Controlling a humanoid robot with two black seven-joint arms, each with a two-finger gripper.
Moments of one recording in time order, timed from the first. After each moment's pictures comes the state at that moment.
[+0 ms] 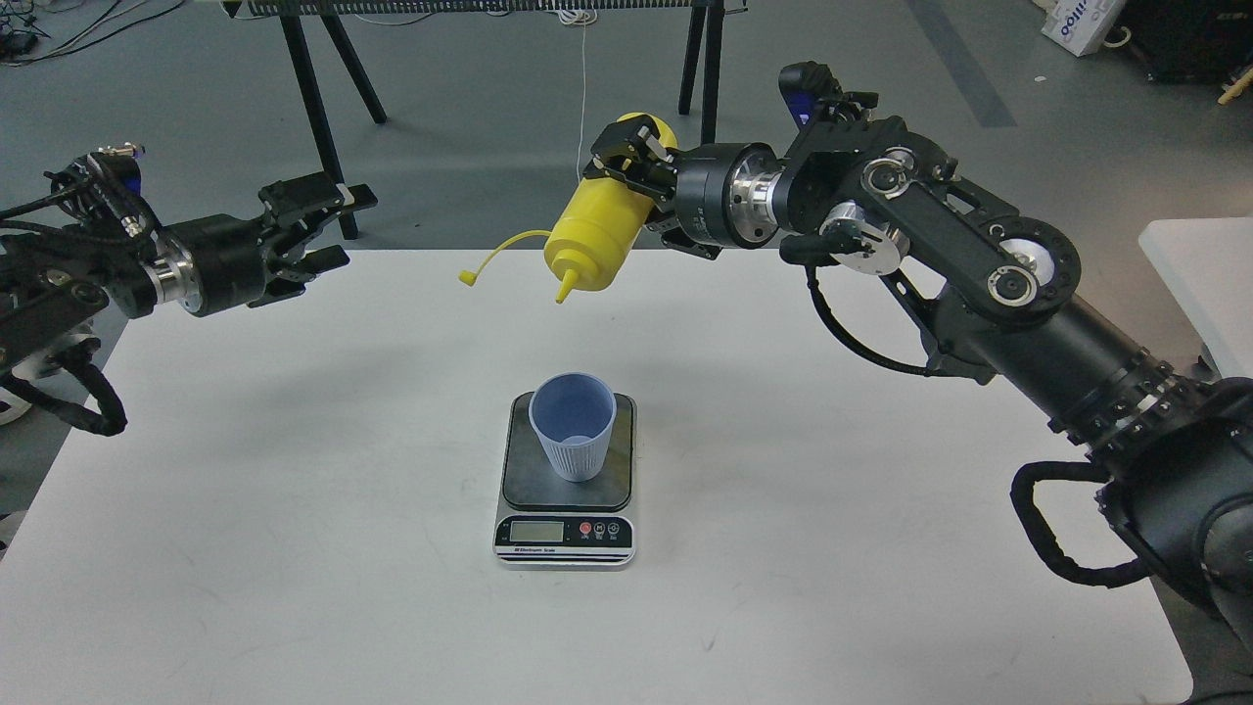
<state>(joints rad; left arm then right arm) -1.01 0.65 -0.10 -0.70 0.67 -0.49 -0.49 1.07 -0.06 0.78 0.98 -0.96 0.36 -0.49</state>
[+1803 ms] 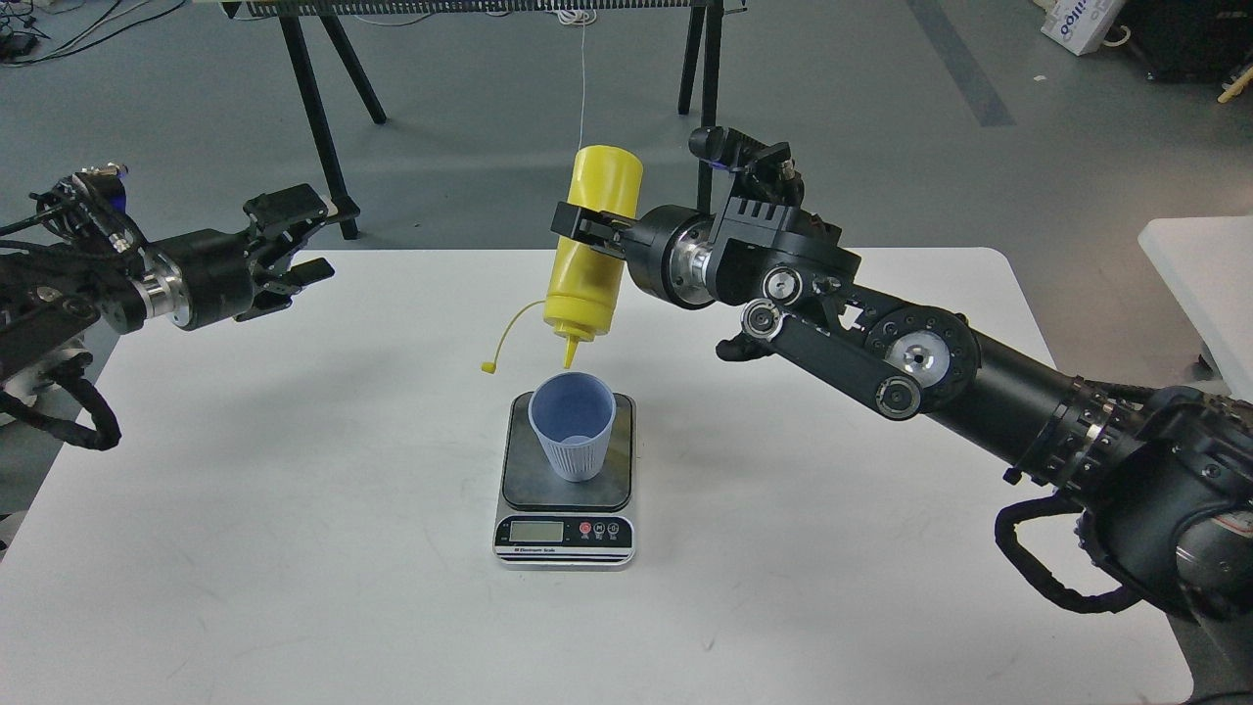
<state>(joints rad) -0.98 0.65 -0.11 -0.67 0.67 -0.49 -0.49 1.05 -0.01 0.57 1.02 -1.26 0.14 -0.39</state>
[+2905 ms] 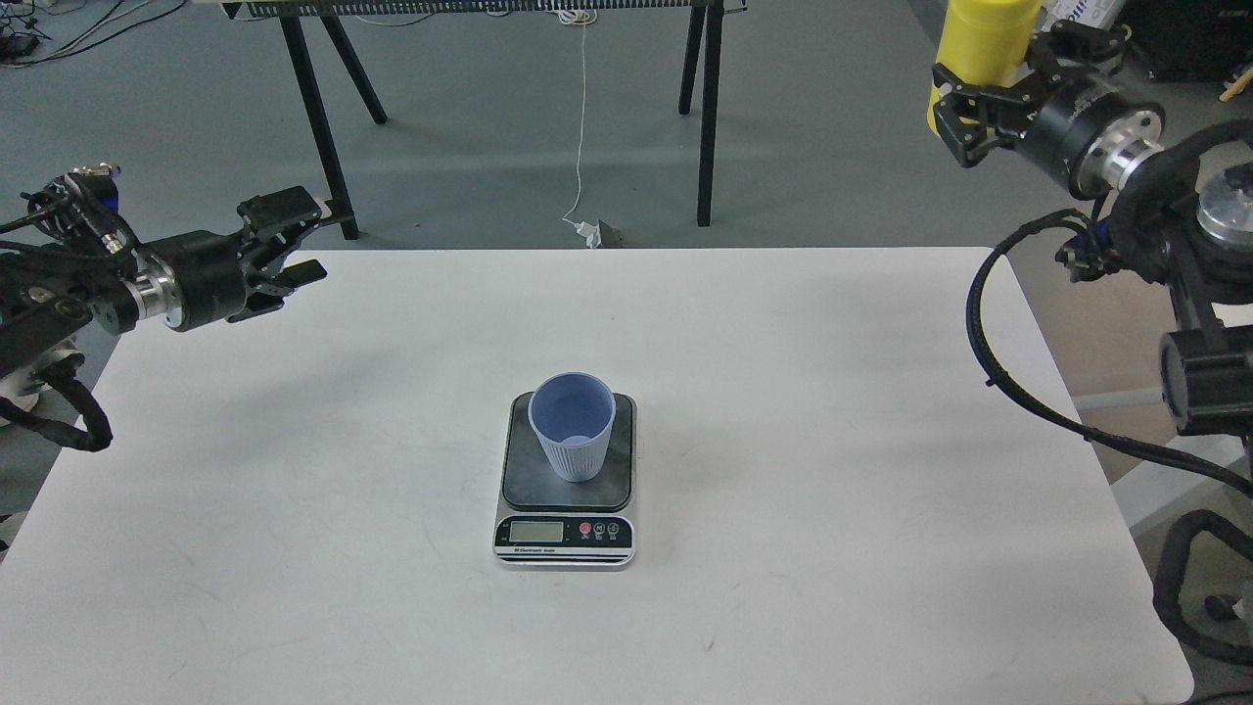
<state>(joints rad) -0.98 0.65 -0.11 -0.67 0.67 -0.49 -0.49 0.64 -0.32 1.52 1.03 0.15 -0.16 -0.49</state>
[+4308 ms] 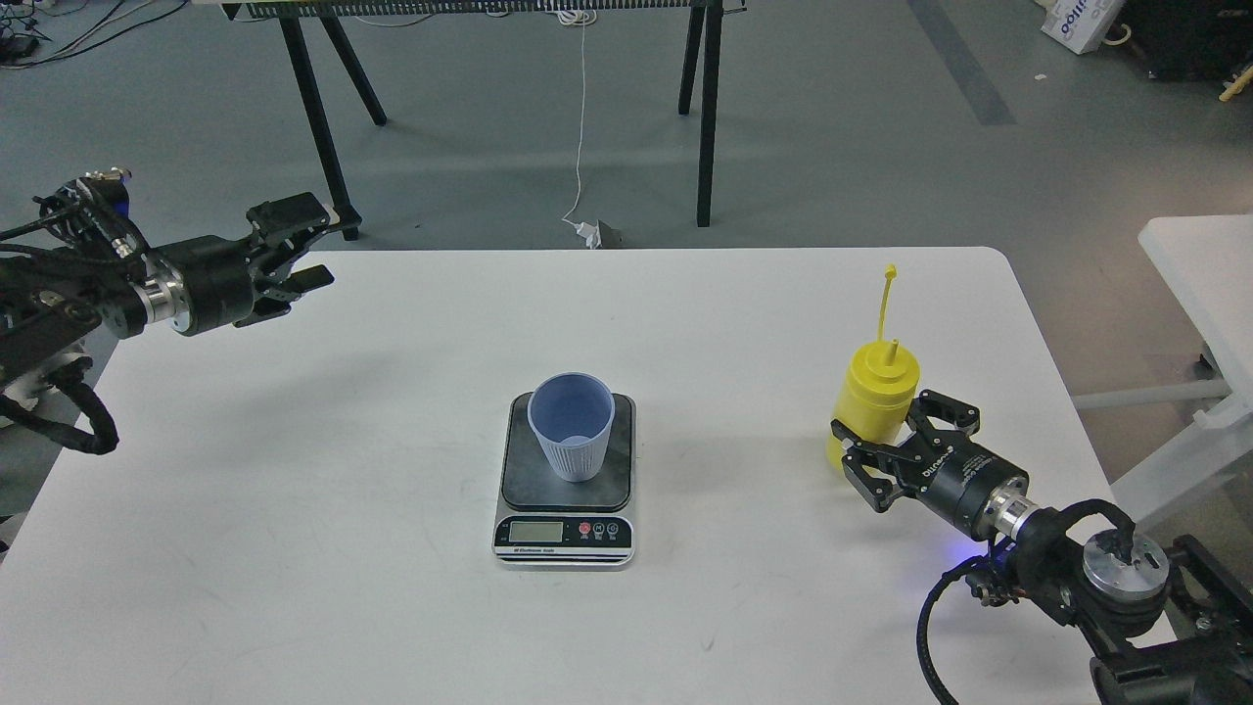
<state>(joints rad) -0.98 0.65 -0.10 -0.67 0.68 -0.49 -0.49 0.14 -0.24 1.28 1.03 0.24 0.21 -0.49</state>
